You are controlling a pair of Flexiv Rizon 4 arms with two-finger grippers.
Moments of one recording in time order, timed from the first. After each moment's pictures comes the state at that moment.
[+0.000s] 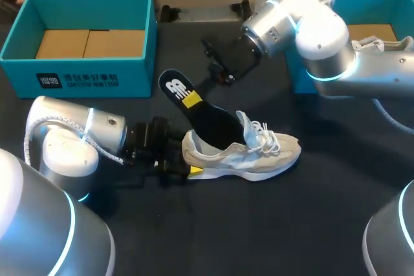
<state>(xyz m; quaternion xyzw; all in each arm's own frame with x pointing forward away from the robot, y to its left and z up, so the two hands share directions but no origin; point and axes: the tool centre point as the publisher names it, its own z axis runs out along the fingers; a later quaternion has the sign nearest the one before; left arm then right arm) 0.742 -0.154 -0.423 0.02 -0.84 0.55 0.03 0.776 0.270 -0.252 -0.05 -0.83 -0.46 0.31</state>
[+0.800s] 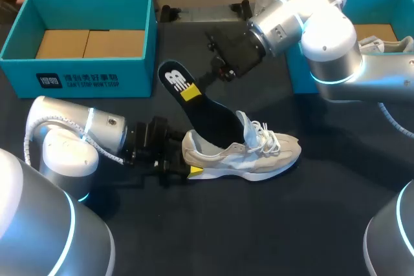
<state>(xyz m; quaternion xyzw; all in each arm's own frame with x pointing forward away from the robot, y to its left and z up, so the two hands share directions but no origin) 0.742 -0.154 -0.423 0.02 -0.84 0.55 0.03 0.780 0.273 -0.227 -0.08 -0.82 -0.48 0.30</state>
